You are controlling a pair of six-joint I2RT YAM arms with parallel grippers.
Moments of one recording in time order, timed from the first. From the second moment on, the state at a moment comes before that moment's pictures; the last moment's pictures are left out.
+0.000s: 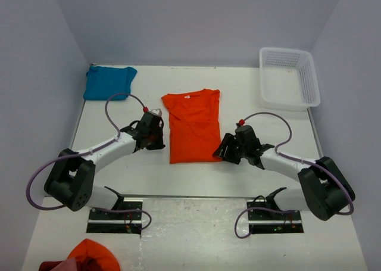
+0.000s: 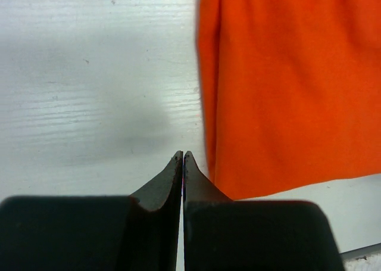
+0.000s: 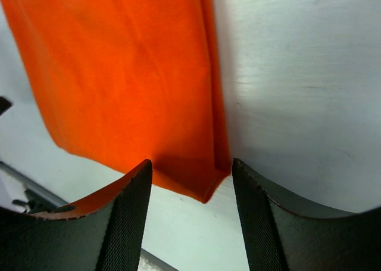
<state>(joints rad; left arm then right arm) -0.51 1.41 0.76 -0.36 -0.03 -0.57 0.51 1.32 0.47 -0.01 -0.20 0.88</state>
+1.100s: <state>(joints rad) -0.58 1.45 0.69 -0.06 0.41 -0.60 0.52 1.27 0.49 -0.16 -0.26 0.79</state>
